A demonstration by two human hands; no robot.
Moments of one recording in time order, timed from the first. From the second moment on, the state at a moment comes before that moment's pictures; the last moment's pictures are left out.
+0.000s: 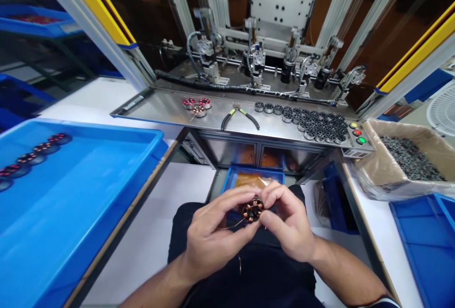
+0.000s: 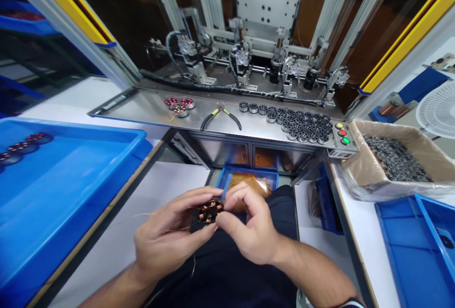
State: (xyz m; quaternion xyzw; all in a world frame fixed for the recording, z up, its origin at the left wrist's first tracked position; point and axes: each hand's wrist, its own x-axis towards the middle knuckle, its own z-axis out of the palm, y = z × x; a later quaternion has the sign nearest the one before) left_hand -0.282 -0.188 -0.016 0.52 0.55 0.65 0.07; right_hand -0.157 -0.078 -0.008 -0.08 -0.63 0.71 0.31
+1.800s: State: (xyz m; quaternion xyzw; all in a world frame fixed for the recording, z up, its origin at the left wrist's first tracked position) left_hand -0.282 -0.189 0.001 0.44 0.55 0.70 0.16; right_hand -0.153 -0.080 0.001 -0.12 -0.66 0.63 0.39
